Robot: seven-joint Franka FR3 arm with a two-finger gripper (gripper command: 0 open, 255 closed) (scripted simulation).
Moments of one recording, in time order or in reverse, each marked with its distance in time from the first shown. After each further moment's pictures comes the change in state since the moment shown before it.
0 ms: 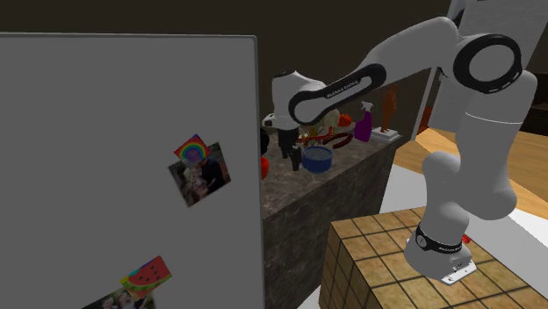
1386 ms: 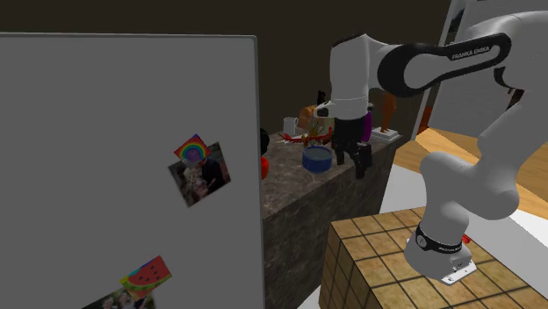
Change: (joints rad) arm 0.089 -0.615 0.288 -0.303 0.085 -0.396 0.444
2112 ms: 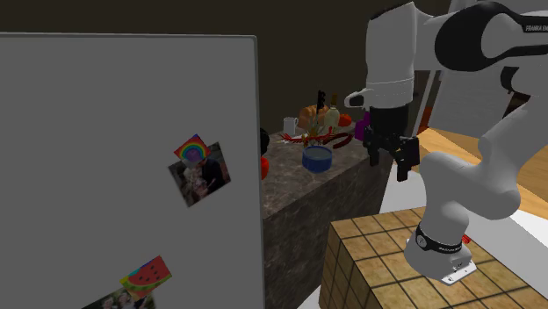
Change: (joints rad) arm 0.057 -0.129 0.140 0.035 0.160 -0.168 0.197
